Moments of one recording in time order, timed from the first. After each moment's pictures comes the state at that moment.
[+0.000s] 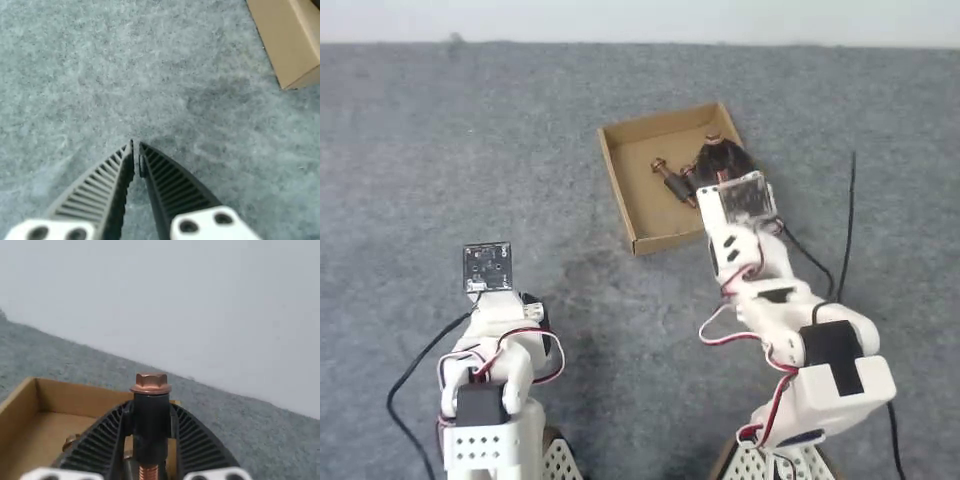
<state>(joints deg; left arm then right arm) -9.1 -103.3 97.1 68.8 8.1 -14.0 6.0 58.7 -51.6 12.1</state>
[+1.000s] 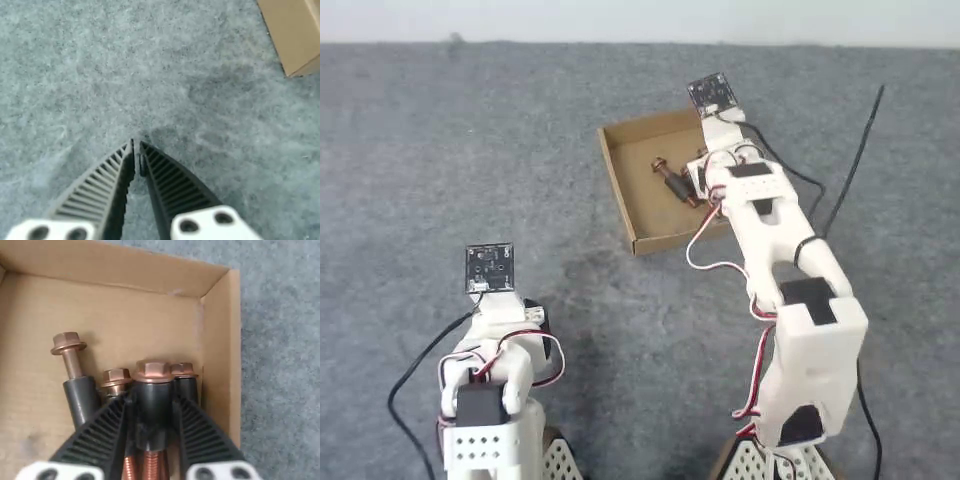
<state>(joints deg) -9.1 -103.3 97.1 70.6 7.8 -14.1 25.8 3.1 31.1 12.3</state>
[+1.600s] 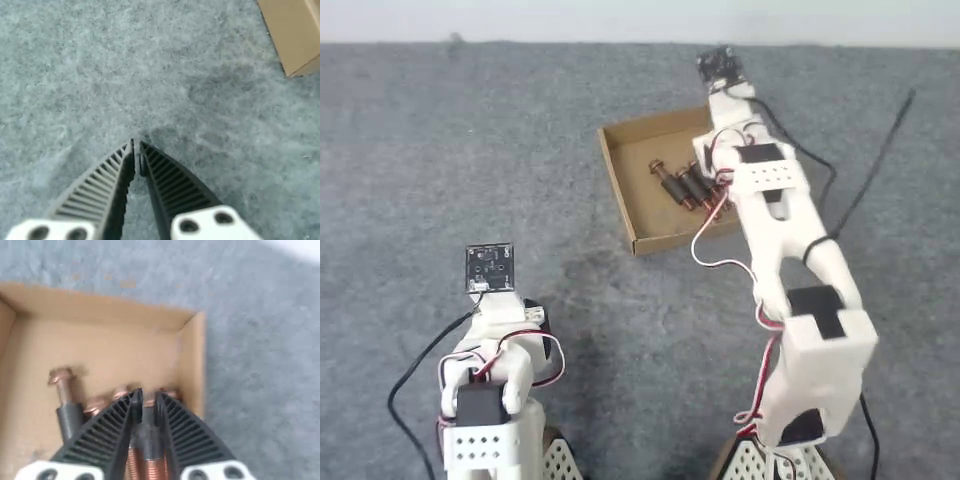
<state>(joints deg) -9.1 -103.3 97.1 70.6 7.8 -12.6 18.2 0.7 34.1 12.3</state>
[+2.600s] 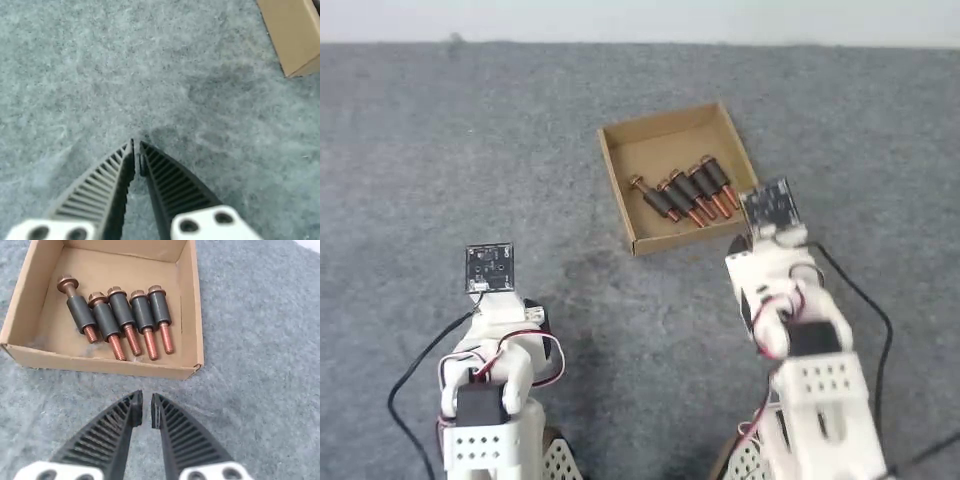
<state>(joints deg) -9.1 -103.3 97.1 70.6 7.8 -11.3 -63.6 75.3 34.1 12.3</state>
